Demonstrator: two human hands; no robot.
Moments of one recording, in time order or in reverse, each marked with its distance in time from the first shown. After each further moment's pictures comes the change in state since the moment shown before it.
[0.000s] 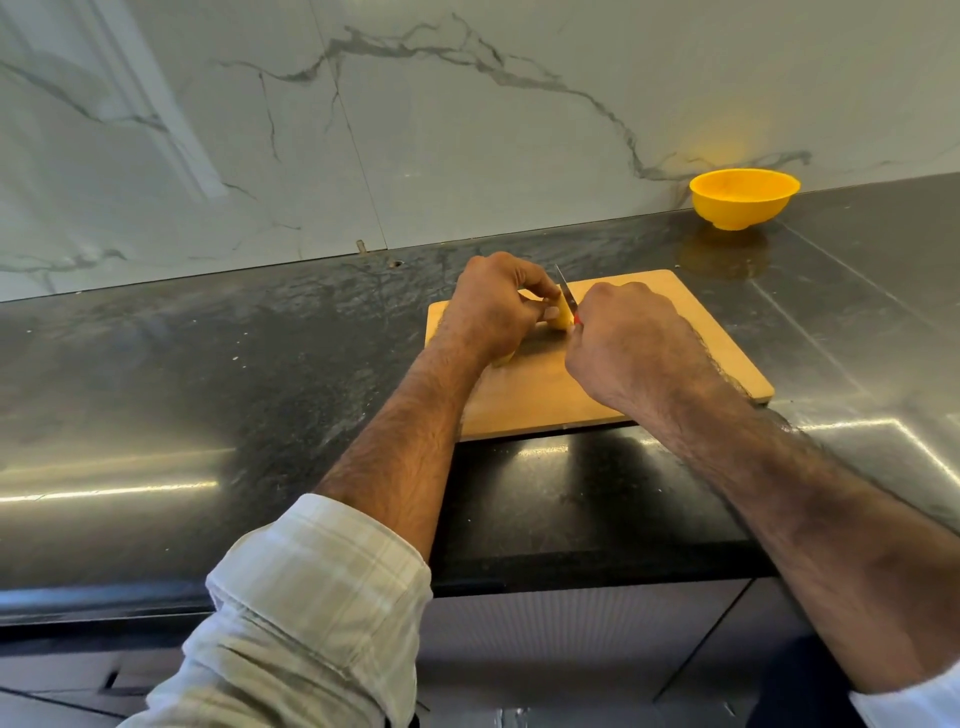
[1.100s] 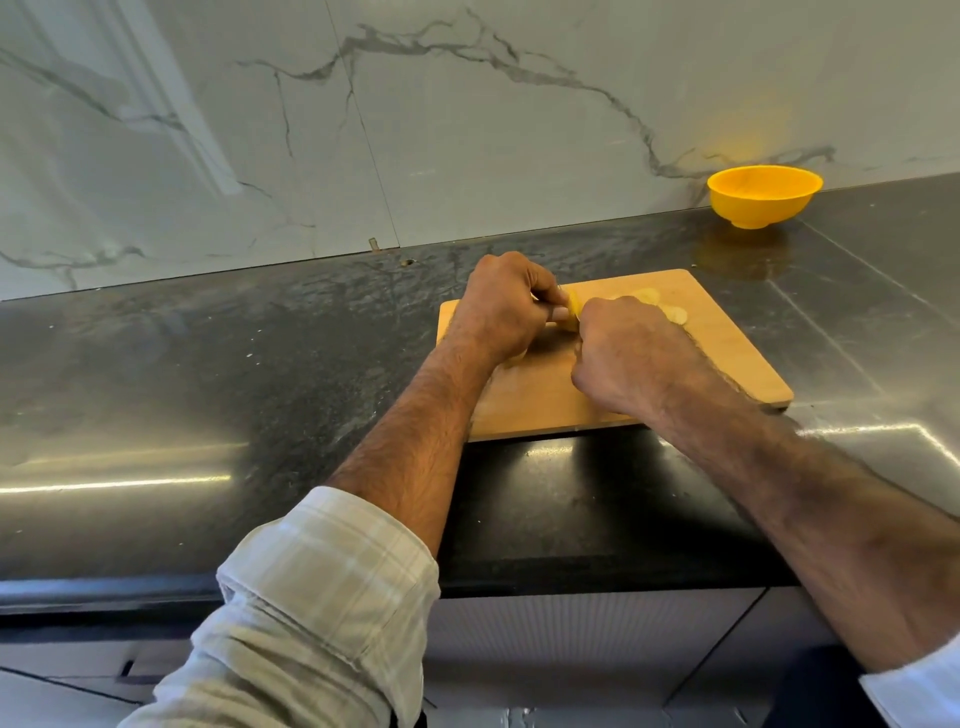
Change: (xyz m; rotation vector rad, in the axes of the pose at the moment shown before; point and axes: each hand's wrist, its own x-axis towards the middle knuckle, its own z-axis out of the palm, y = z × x) left_hand 0.000 -0.003 -0.003 0.072 0.010 0.069; right_hand 0.008 -0.009 0.001 -0.090 -0.200 0.013
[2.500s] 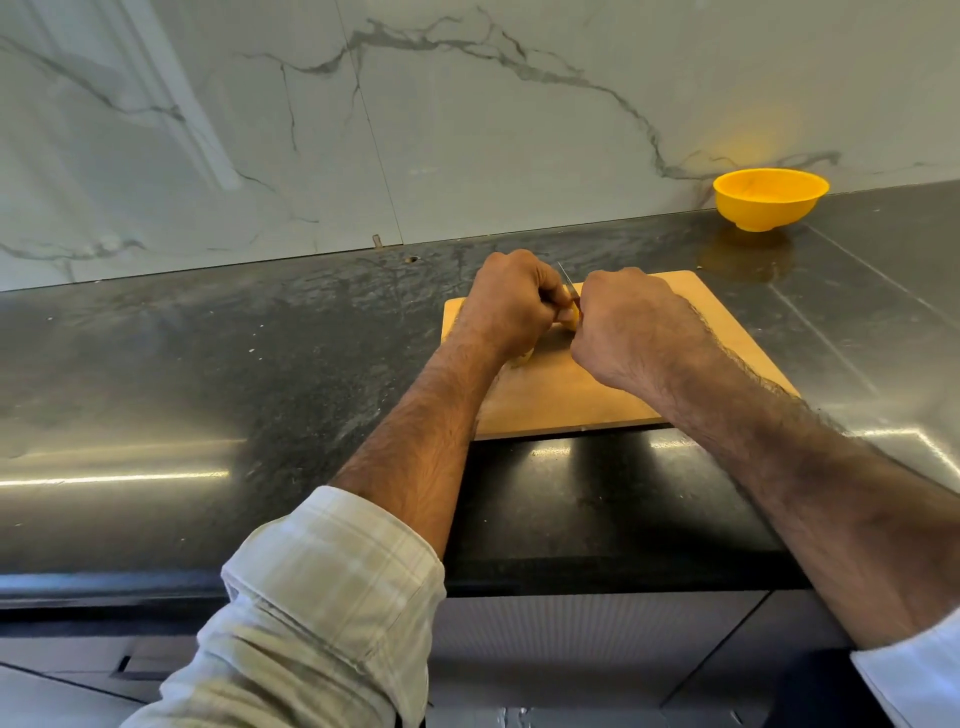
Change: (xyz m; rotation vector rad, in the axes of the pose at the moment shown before) left_hand -0.005 0.009 -0.007 0.046 -0.037 0.007; right_hand 0.014 -0.007 -0.007 0.002 0.086 -0.009
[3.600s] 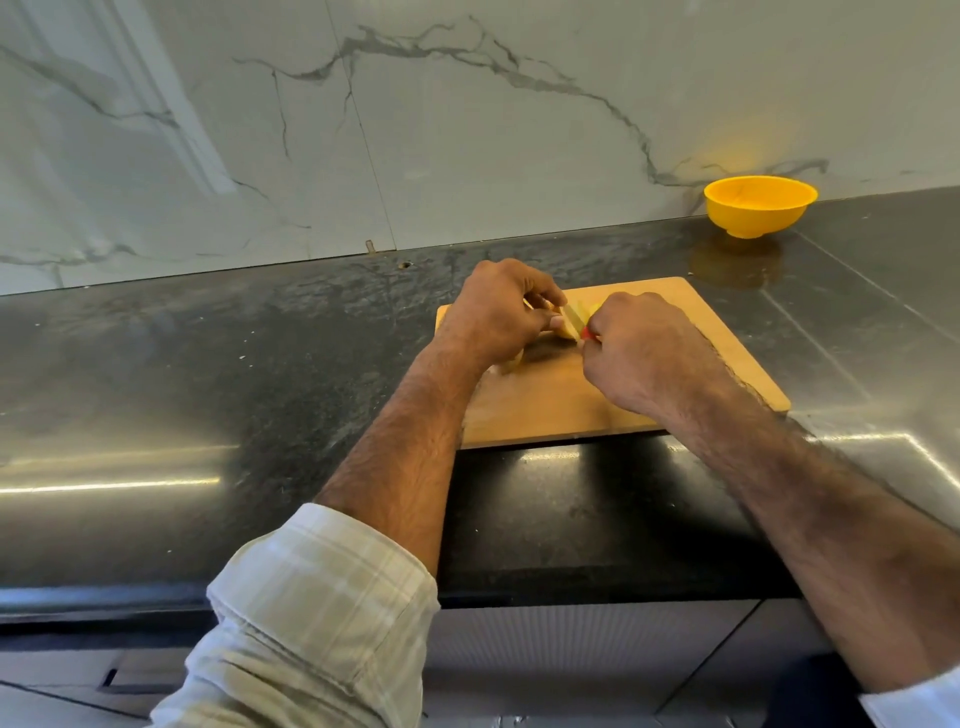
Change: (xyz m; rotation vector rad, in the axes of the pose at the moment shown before) left_hand 0.003 -0.009 -0.003 -0.044 -0.052 -0.023; right_hand 0.001 0.030 0.022 0.065 0.088 0.006
